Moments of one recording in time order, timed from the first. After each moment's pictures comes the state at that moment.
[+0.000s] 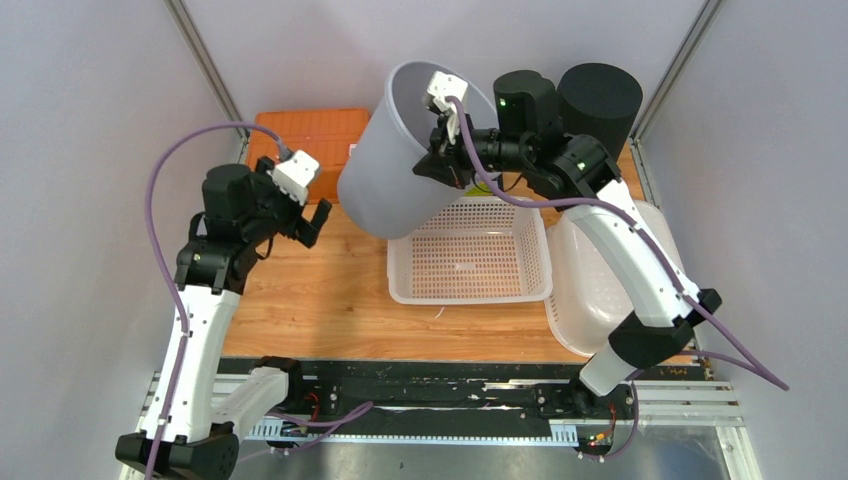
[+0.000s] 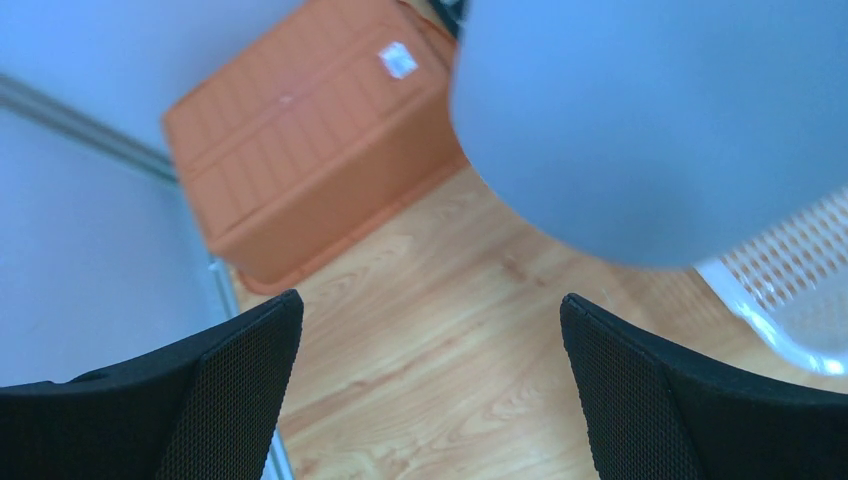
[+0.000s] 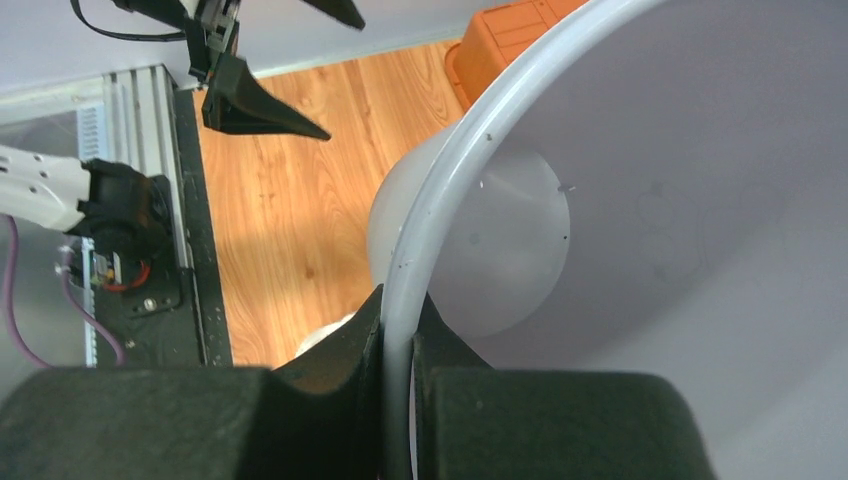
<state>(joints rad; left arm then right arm) -0.10 0.93 1.21 -0.71 0.28 0.45 0.74 1.59 2.11 -0.82 -0.48 -0.23</state>
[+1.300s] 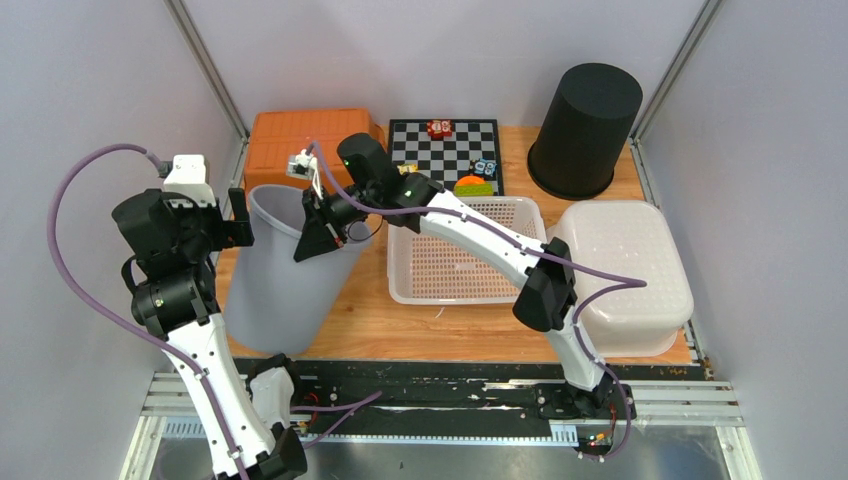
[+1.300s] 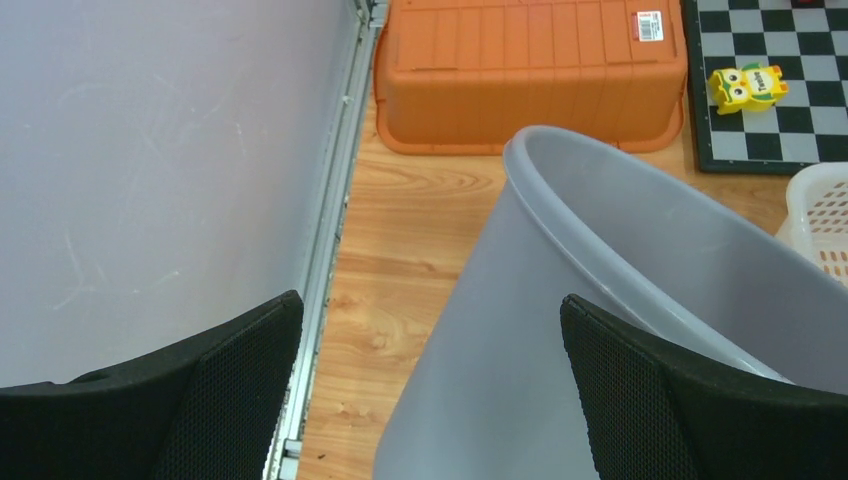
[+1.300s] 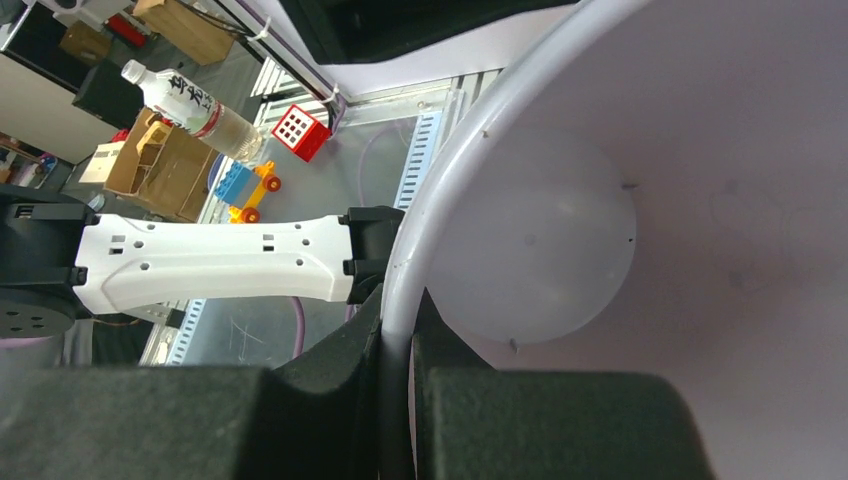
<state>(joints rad) 0.48 0.81 1.27 -0.84 0.31 0.24 1.00 2.15 2.22 -0.40 -0.95 0.23</state>
